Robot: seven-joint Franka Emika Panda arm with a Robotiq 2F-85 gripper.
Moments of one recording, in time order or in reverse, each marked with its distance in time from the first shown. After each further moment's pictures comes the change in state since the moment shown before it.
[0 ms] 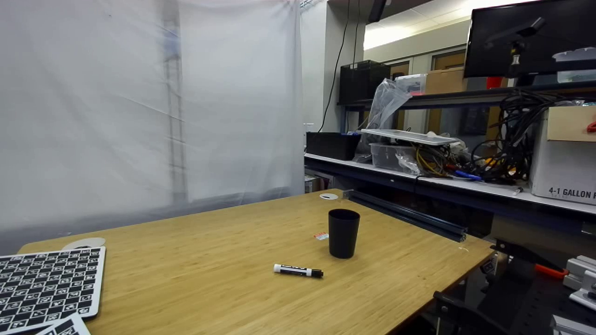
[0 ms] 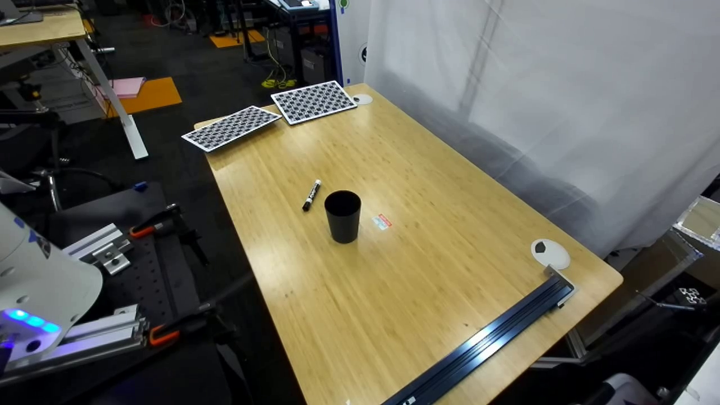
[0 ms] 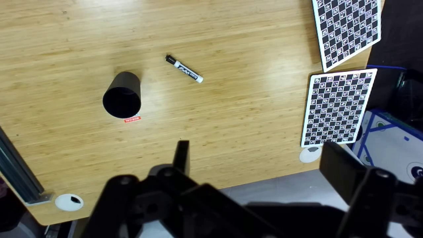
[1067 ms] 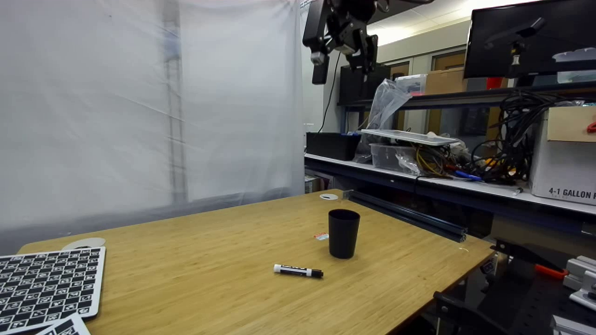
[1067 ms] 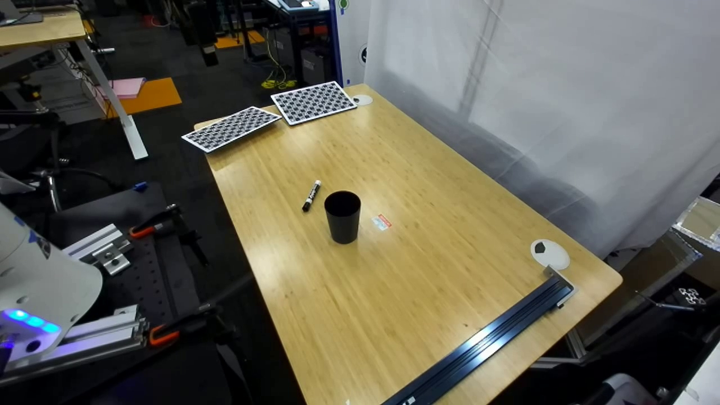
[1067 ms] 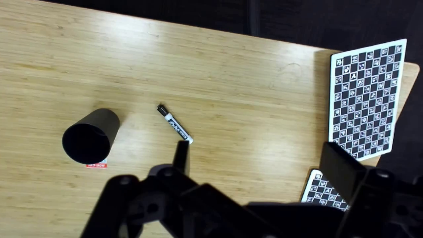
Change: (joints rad) arm 0.082 0.304 -0.004 -0.041 -0.004 0.103 -0.228
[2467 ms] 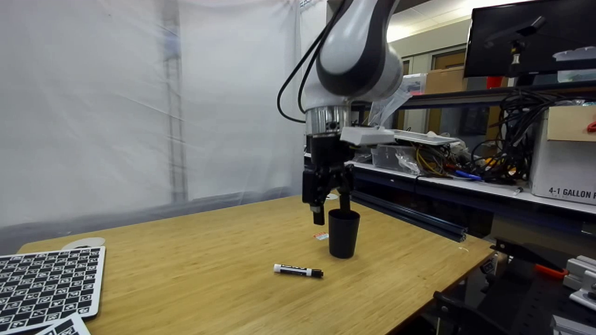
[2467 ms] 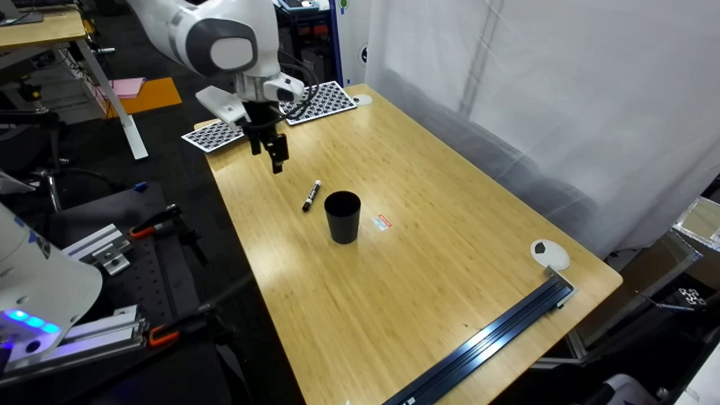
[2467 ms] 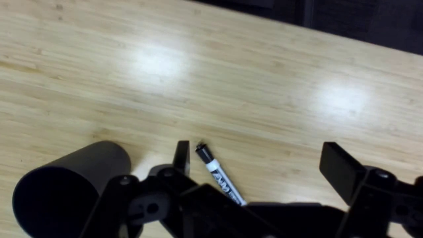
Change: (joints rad) arm -0.035 0.742 -0.113 0.115 -0.257 0.433 -0.043
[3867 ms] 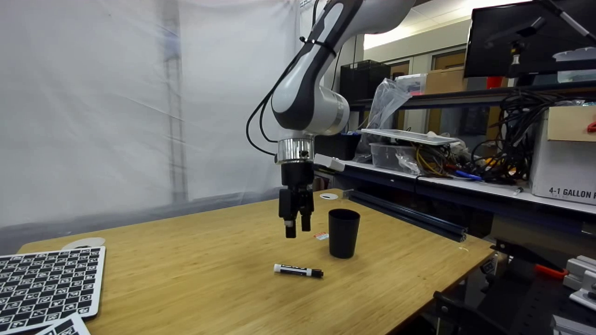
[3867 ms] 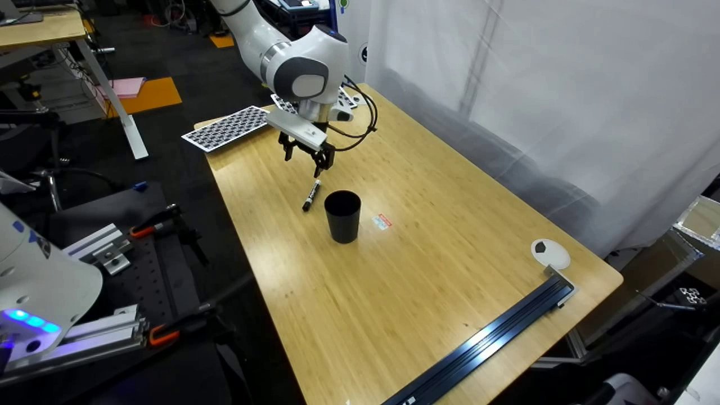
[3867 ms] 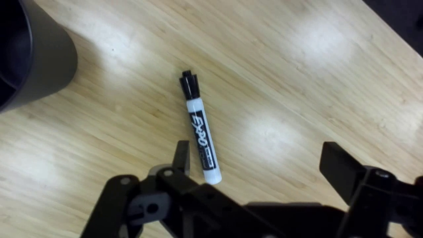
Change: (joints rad) arm -0.189 0.381 0.127 0.433 0.070 -0.174 -0.503
